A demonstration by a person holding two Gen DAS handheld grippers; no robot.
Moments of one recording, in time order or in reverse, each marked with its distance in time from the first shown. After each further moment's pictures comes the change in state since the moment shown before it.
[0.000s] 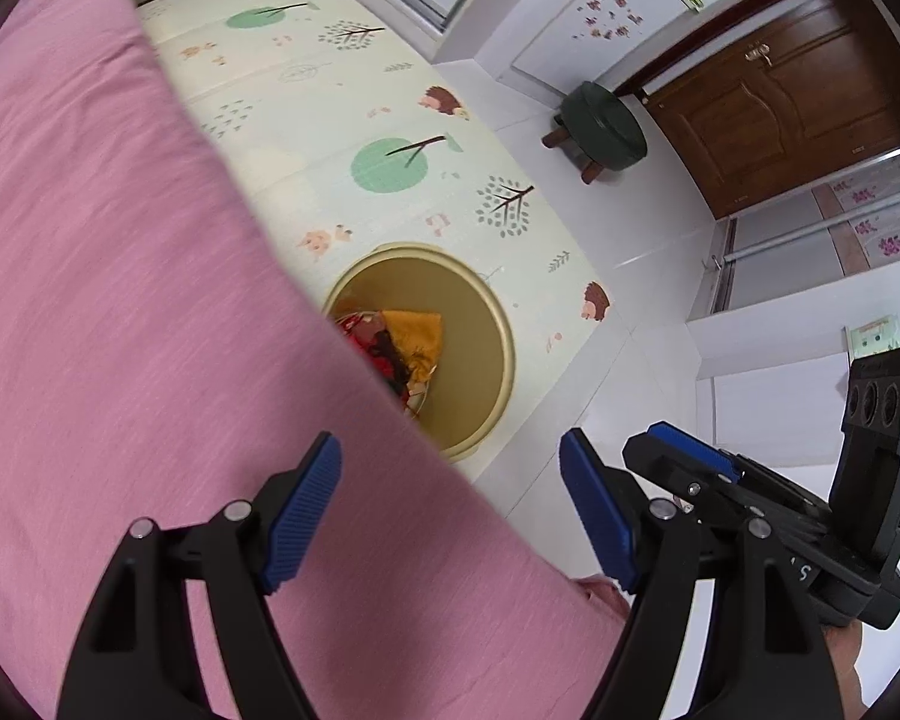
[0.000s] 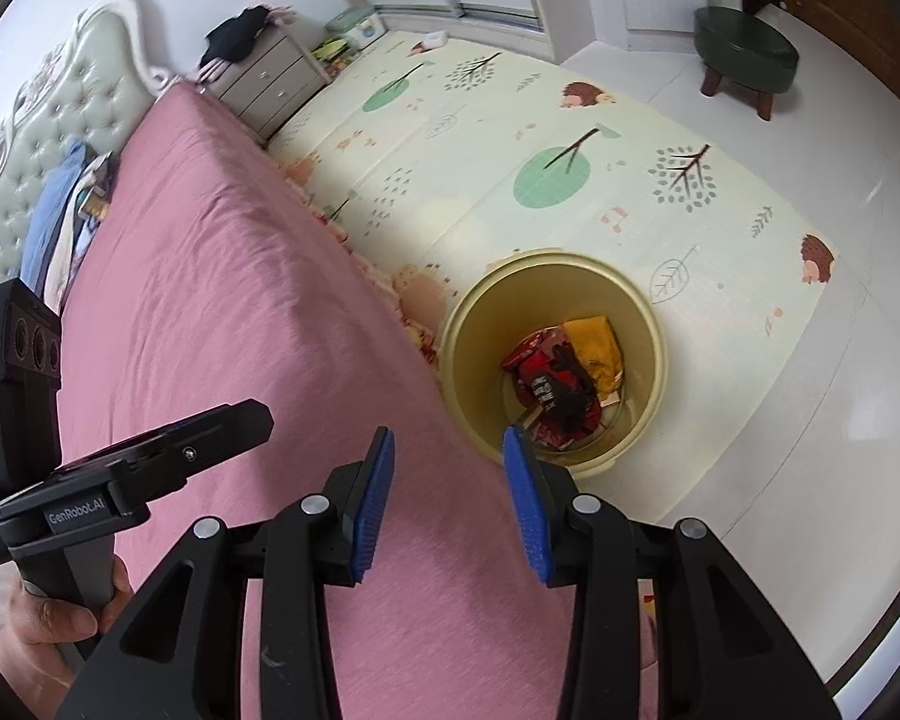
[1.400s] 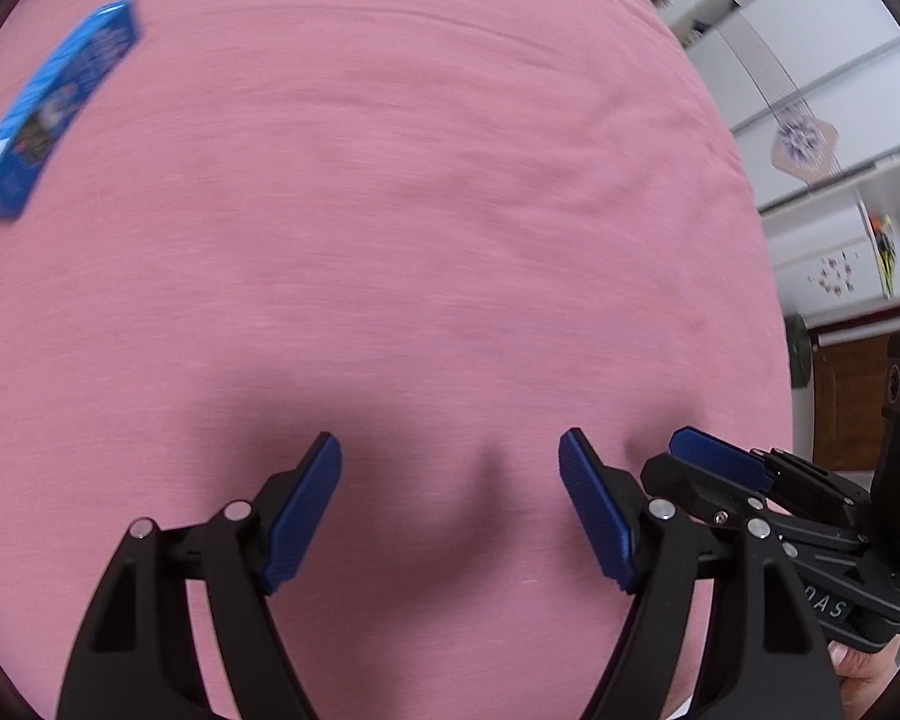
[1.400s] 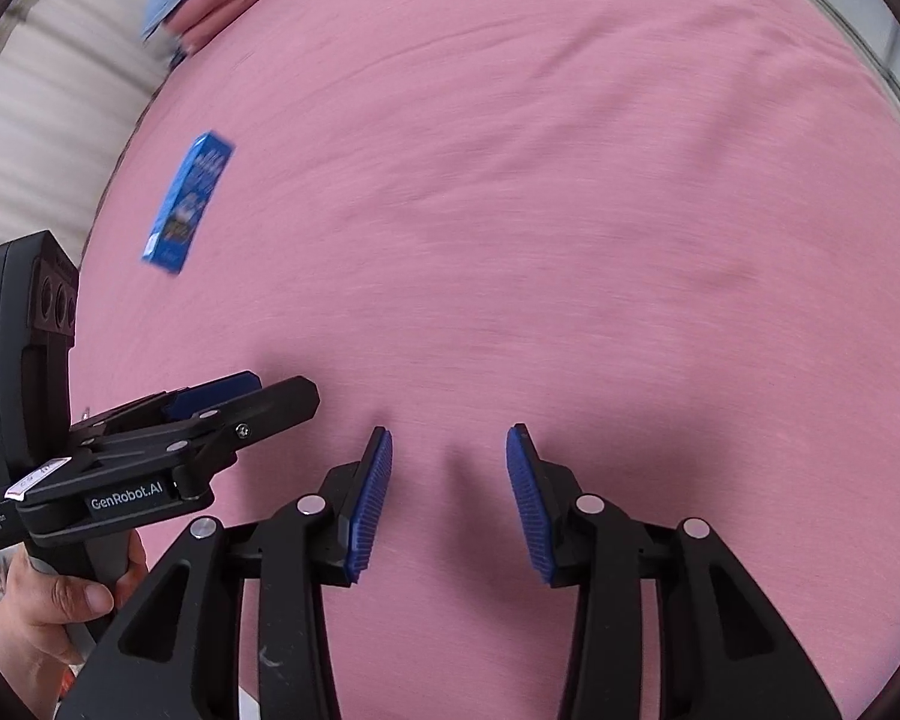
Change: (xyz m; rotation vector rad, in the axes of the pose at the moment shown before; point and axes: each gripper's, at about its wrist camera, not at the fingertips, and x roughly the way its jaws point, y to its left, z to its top) left arm -0.252 0.378 -0.350 -0.647 -0.247 0.232; right arm 0.109 0.414 -0.240 -0.713 0.360 0.200
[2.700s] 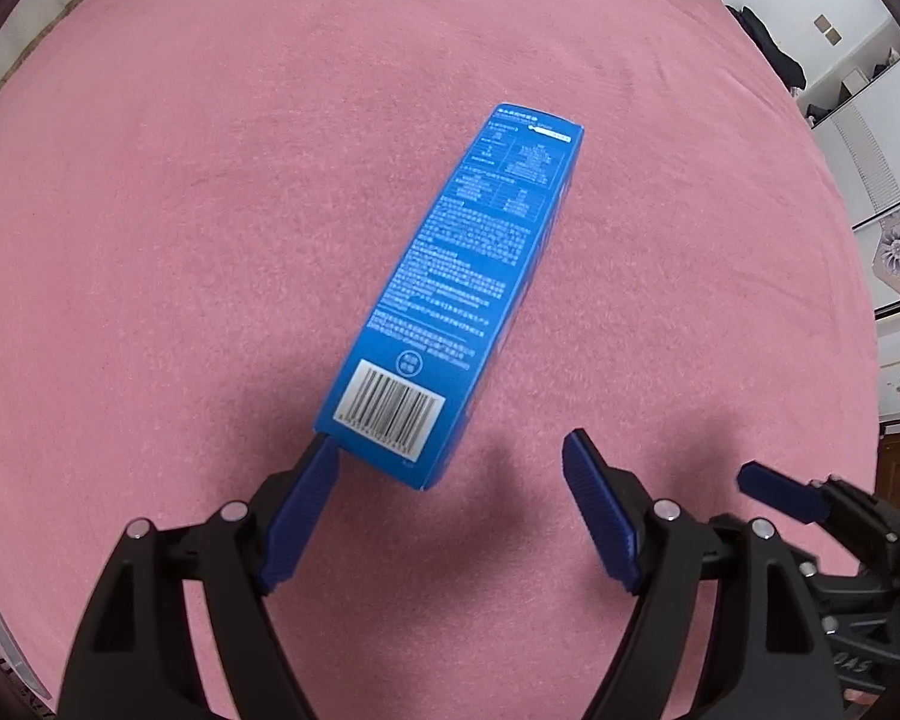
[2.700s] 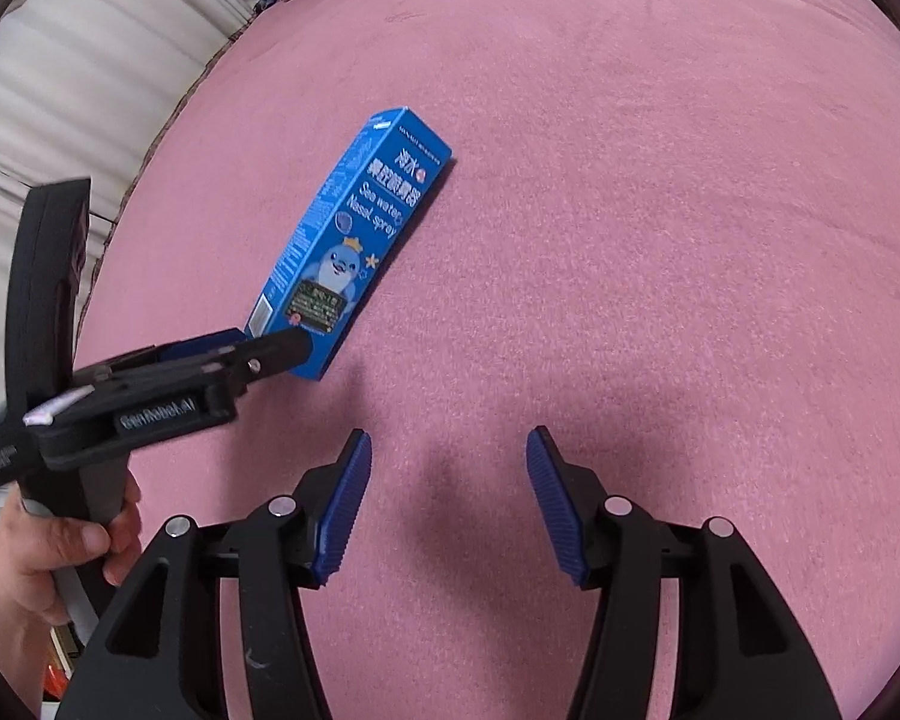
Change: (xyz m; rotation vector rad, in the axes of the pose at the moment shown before) left arm -0.086 0.258 0.164 -0.115 -0.076 0.185; right arm 0.121 0.210 0.152 -0.182 0.030 0.058
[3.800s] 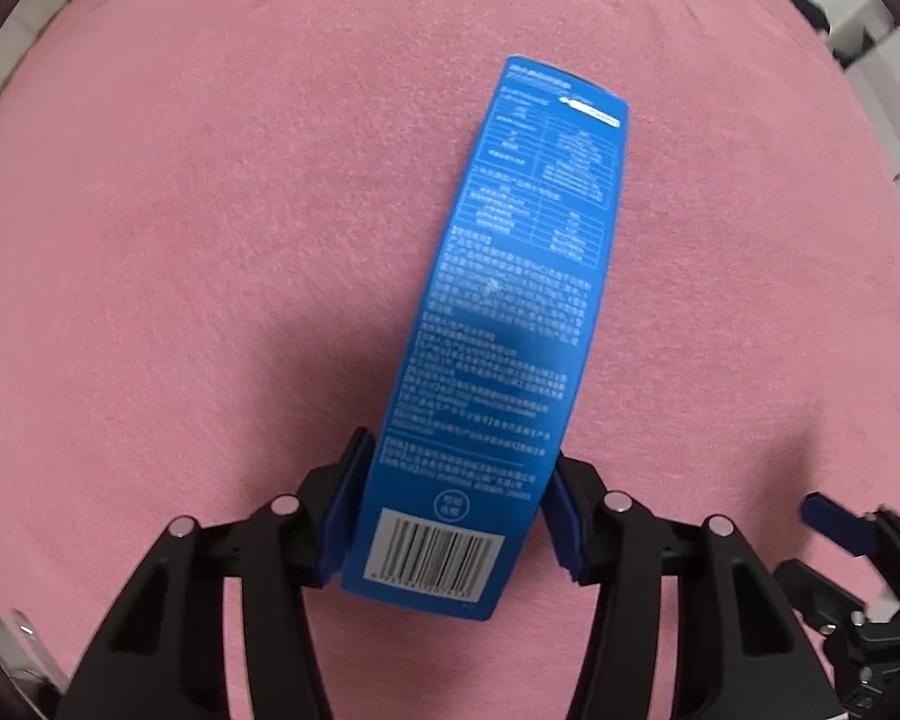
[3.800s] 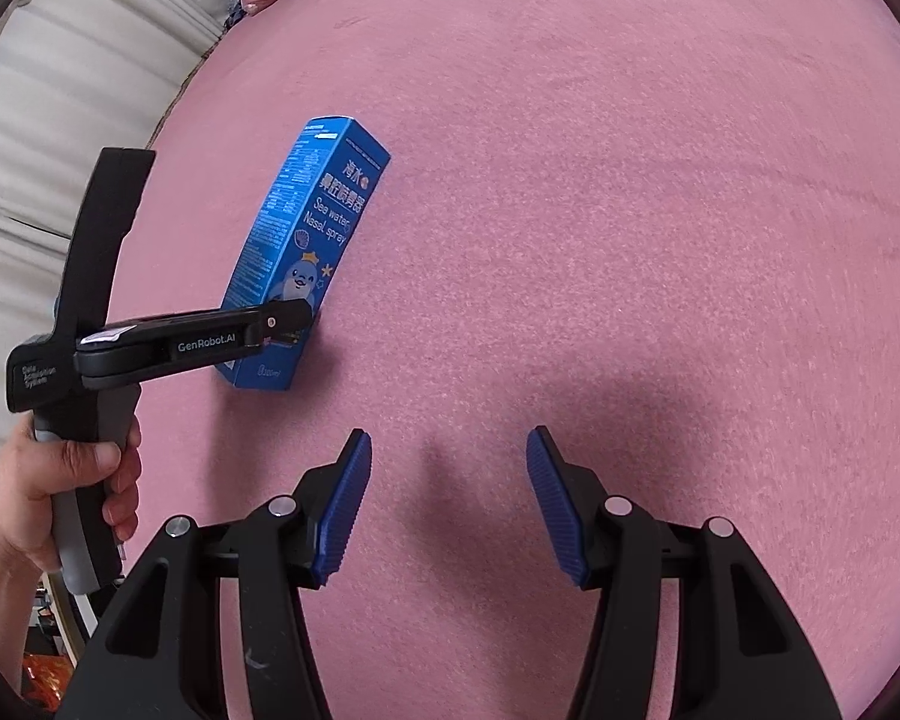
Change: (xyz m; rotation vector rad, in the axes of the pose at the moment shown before) left arm 0.052 -0.030 0.038 0.054 0.109 0.090; right arm 0.001 -0.026 -0.011 0.070 0.006 0.008
